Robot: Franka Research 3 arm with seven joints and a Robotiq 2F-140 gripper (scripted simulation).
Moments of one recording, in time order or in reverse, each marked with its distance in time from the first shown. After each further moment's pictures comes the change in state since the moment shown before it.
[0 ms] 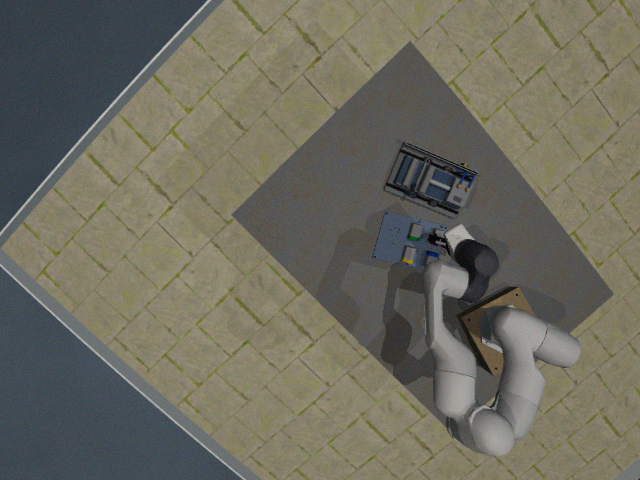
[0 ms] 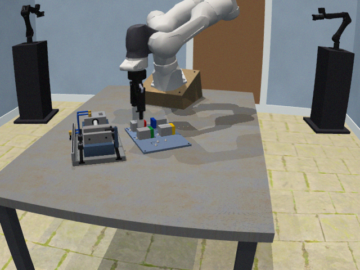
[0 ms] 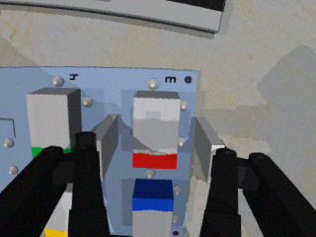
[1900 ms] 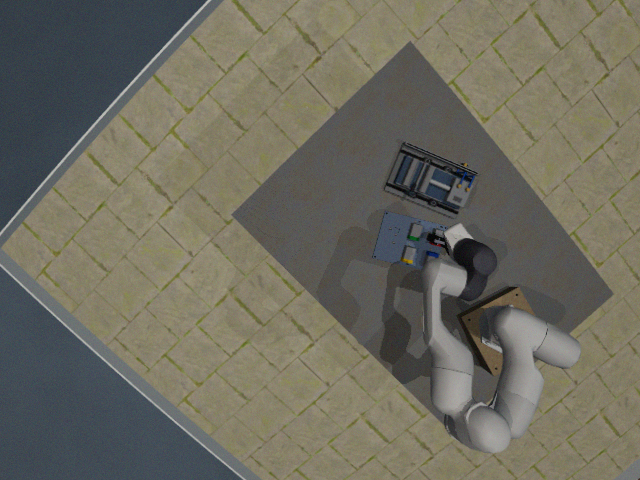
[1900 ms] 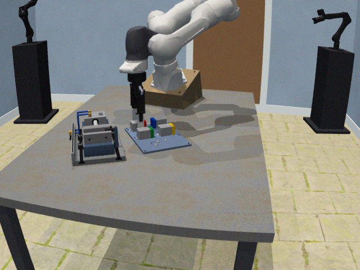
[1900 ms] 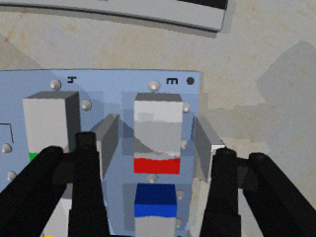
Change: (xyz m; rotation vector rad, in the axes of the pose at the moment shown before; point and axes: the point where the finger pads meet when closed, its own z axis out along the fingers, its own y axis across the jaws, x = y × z) arm 0.001 -0.002 0.008 0.001 -0.002 0.015
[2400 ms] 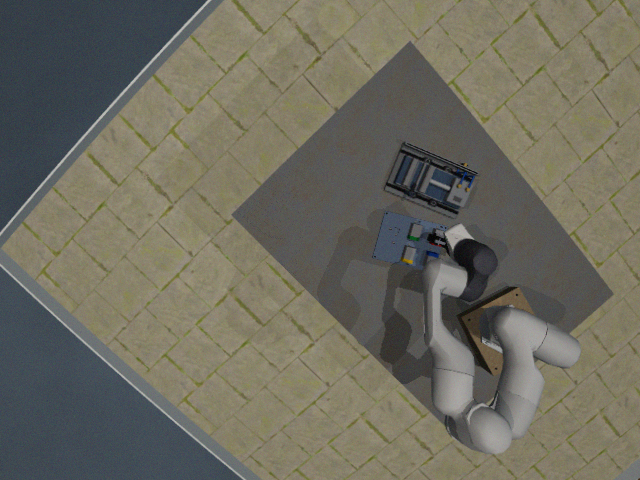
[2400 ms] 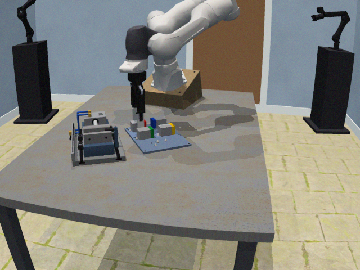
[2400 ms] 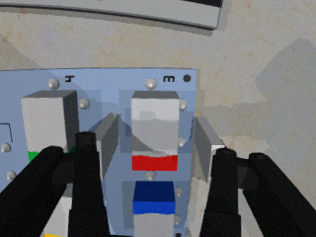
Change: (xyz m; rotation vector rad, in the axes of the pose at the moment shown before) arm -0.001 0.002 -0.002 -0.006 -0.003 0.011
